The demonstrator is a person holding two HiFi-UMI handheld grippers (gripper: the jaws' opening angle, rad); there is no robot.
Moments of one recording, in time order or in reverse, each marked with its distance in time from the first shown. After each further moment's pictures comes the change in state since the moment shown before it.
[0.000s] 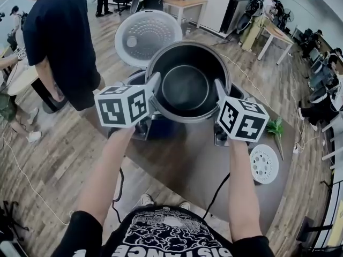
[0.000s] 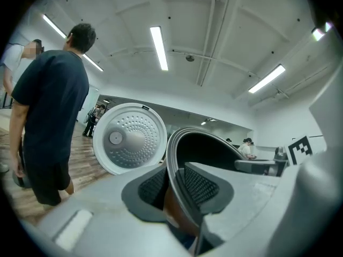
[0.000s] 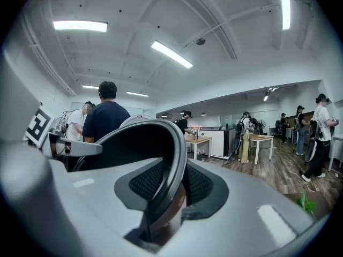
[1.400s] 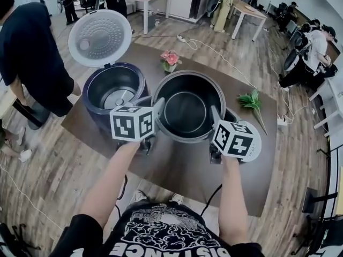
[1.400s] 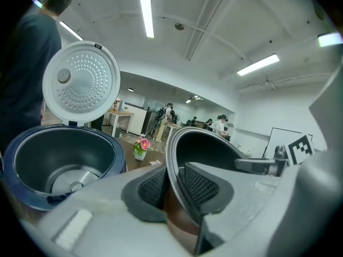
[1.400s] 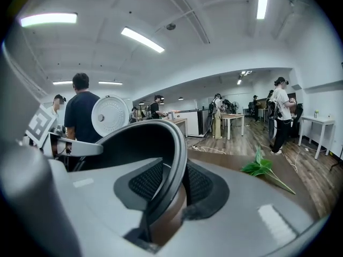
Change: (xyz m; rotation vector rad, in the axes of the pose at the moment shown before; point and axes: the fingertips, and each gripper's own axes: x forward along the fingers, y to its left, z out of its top) left arm 0.060 -0.140 -0.145 -0.003 0.280 -0.187; right arm -0.115 -0.140 -0.130 0.158 0.170 -0.221
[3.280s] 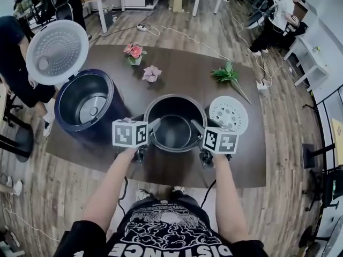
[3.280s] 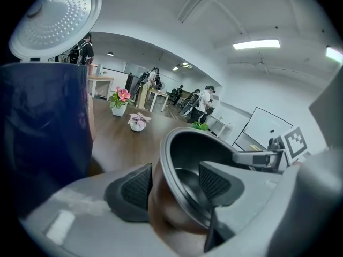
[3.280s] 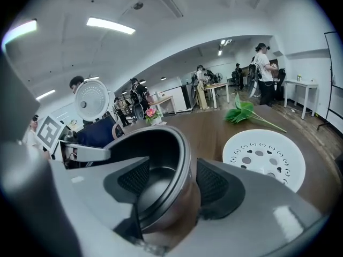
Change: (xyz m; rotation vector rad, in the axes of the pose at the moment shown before) left arm 0.058 -0.018 -0.128 0.049 0.352 -0.196; right arm -0.016 -0.045 -0.144 0.242 0.230 -0.083
